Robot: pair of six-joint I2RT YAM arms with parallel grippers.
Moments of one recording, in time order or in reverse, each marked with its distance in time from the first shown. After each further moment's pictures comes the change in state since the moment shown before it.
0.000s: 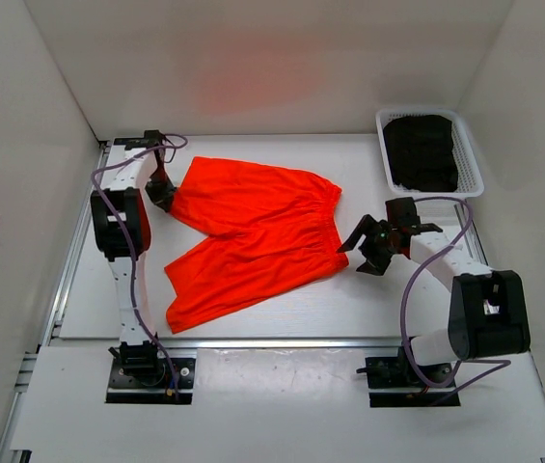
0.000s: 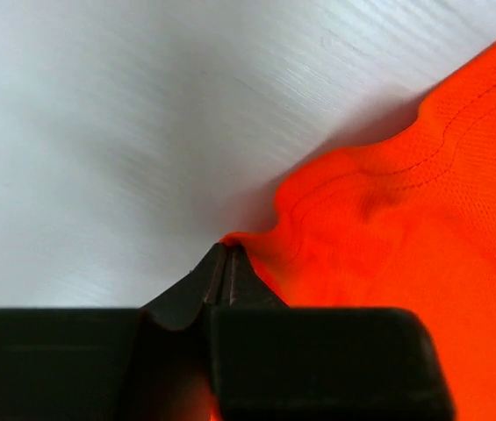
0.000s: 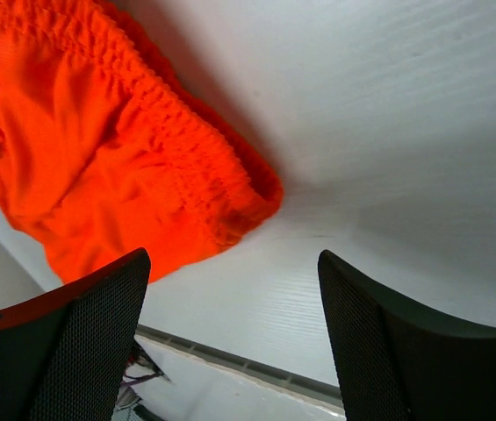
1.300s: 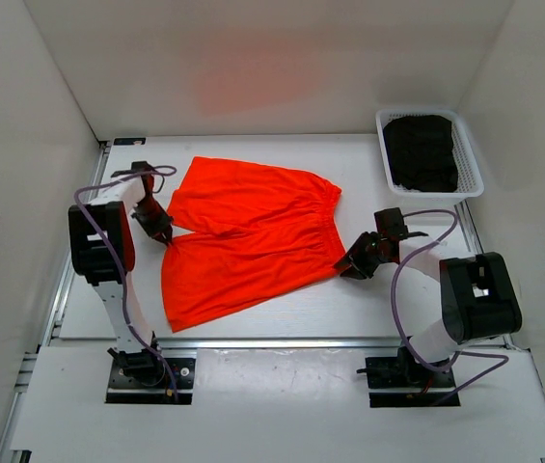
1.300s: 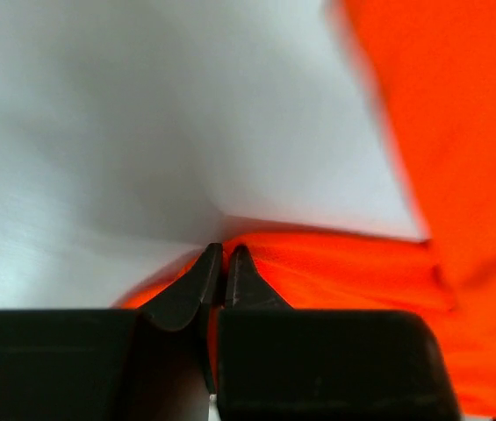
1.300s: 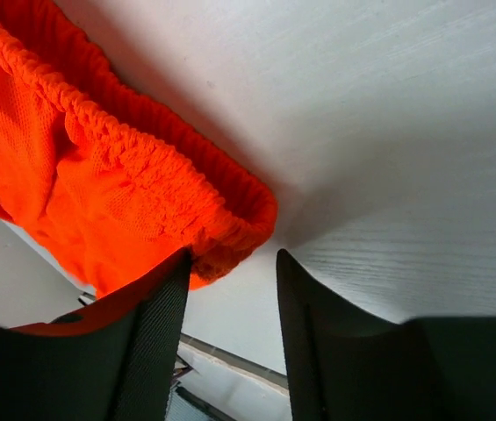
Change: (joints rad) left arm 0.047 -0.373 -0.633 0.121 0.191 -0.080; right arm 0.046 0.098 -0.093 0.157 -0.047 0.143
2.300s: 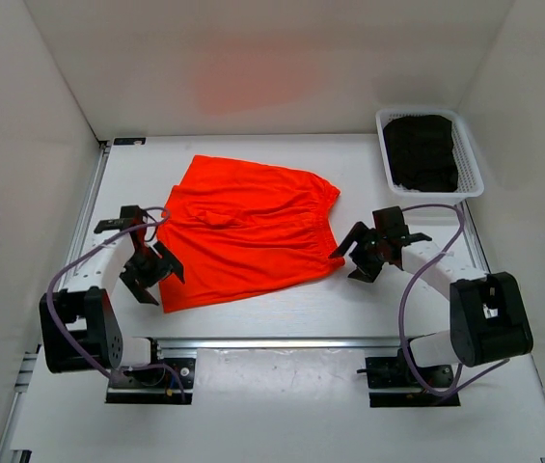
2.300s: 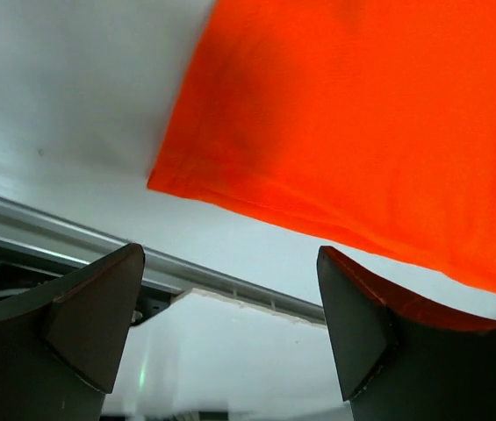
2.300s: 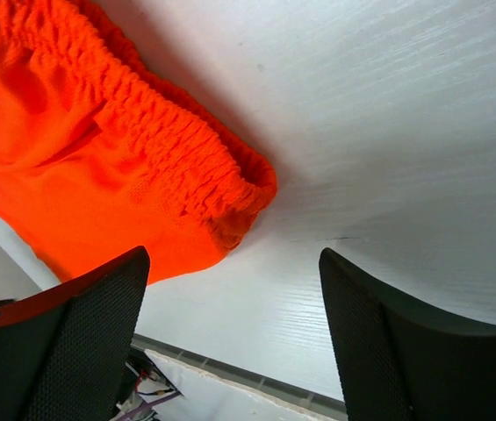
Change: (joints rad) left arm -0.003 -0.632 -0.457 -0.140 0.050 -0.071; right arm 0.057 -0.113 0.000 -0.029 0.108 0.010
